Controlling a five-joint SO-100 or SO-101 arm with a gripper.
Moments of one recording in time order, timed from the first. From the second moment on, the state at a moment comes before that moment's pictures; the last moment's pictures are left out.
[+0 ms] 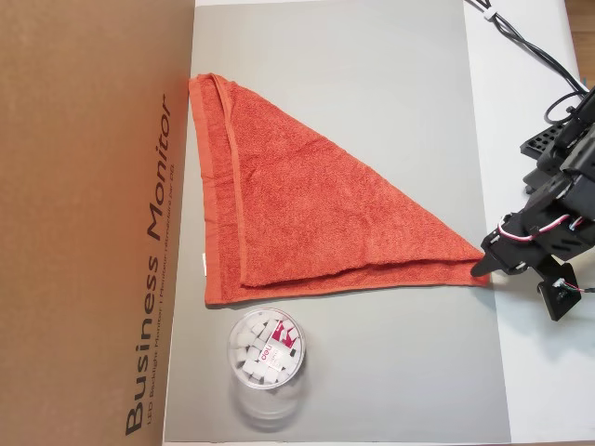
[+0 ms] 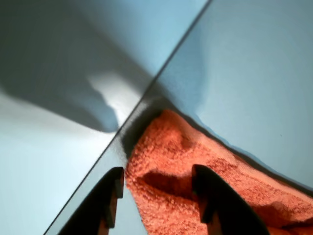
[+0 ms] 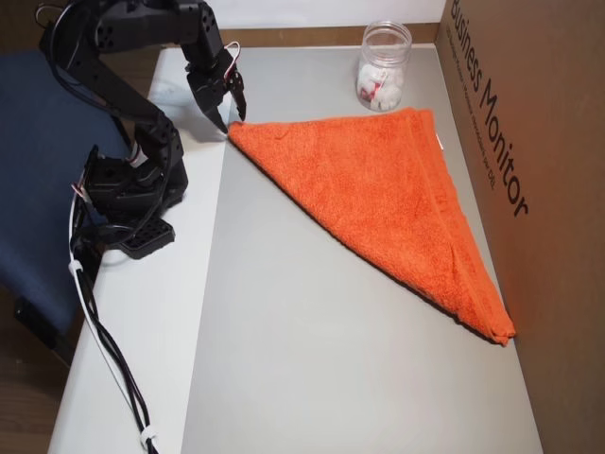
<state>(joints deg) -53.7 120.3 140.8 57.5 14.0</state>
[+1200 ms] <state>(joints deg) -53.1 118.1 146.6 51.0 14.0</state>
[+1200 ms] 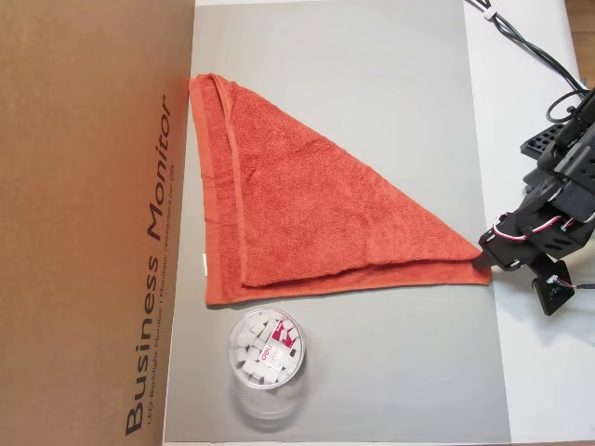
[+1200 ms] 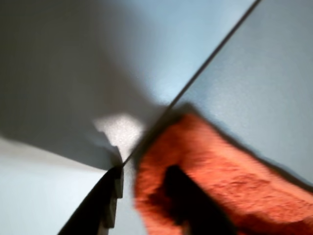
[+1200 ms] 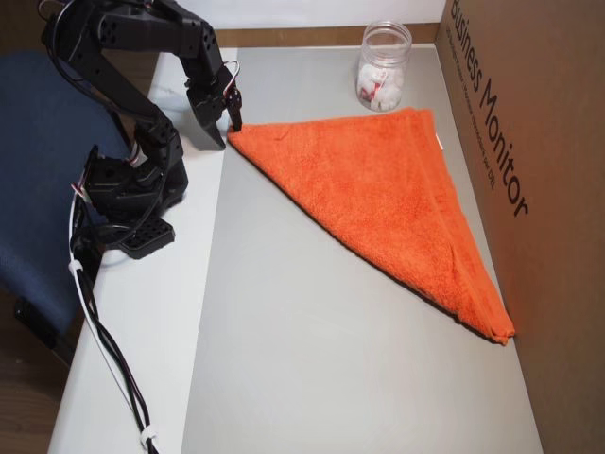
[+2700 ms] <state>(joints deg) -68.7 117.9 132.5 50.1 62.3</state>
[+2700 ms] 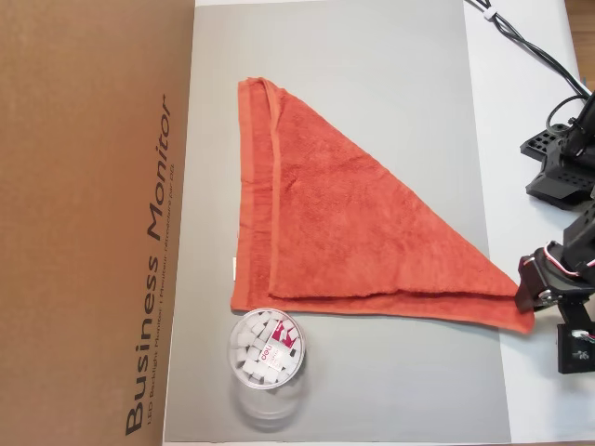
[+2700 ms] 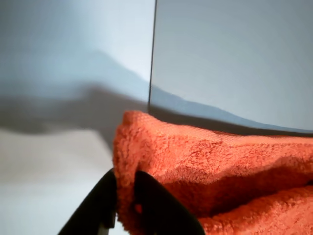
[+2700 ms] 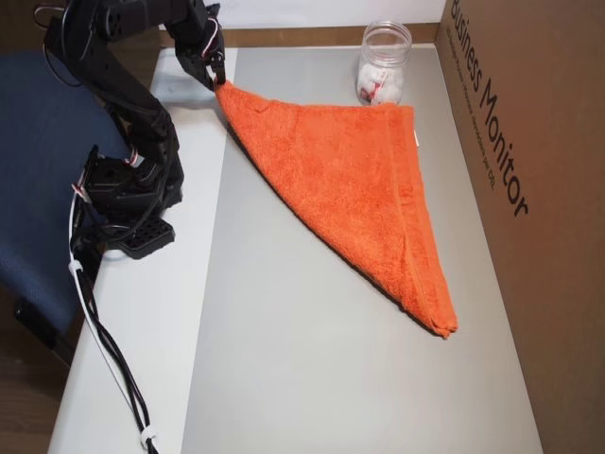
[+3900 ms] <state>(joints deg) -46.3 126.8 117.0 65.6 72.5</state>
